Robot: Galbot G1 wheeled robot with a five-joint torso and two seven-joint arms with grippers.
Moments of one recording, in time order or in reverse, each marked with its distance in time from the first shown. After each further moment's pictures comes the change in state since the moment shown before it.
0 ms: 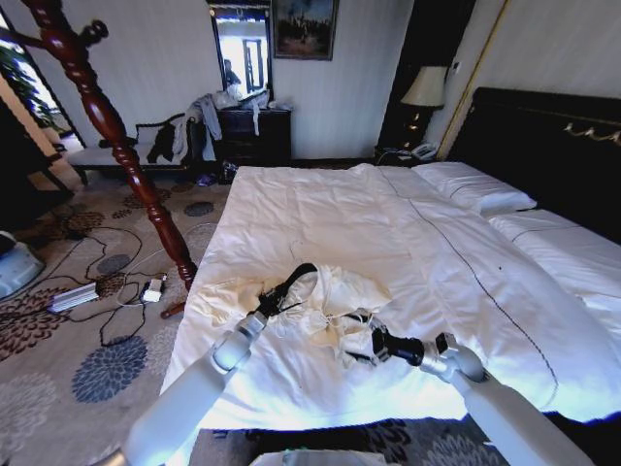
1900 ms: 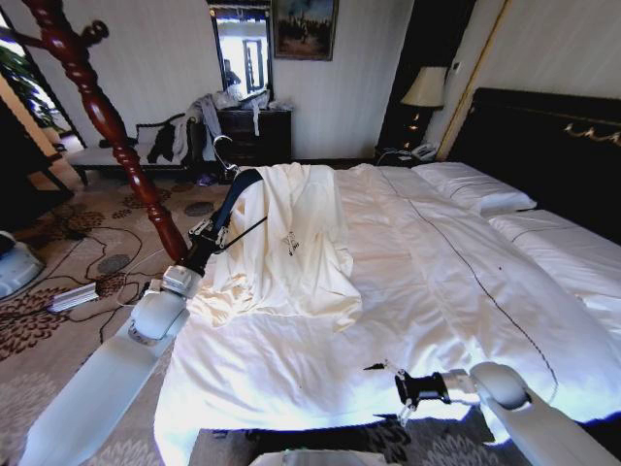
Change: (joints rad) left arm 0.008 0.172 -0.376 -0.243 -0.261 -0.049 -0.094; right arm -0.213 -0.071 0.251 -0.036 -0.593 0.172 -0.394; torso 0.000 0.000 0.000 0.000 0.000
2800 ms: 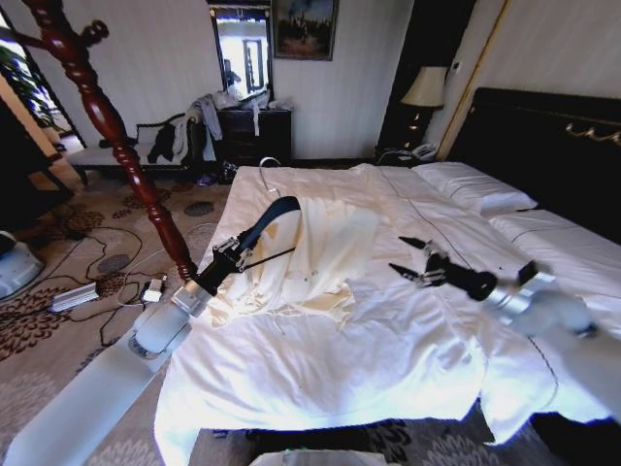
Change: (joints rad) left arm 0.049 0.105 0.092 -0.053 0.032 -0.180 0.216; right arm 0.135 -0.439 0.207 0.148 0.881 -0.402 0.348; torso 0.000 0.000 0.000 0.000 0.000
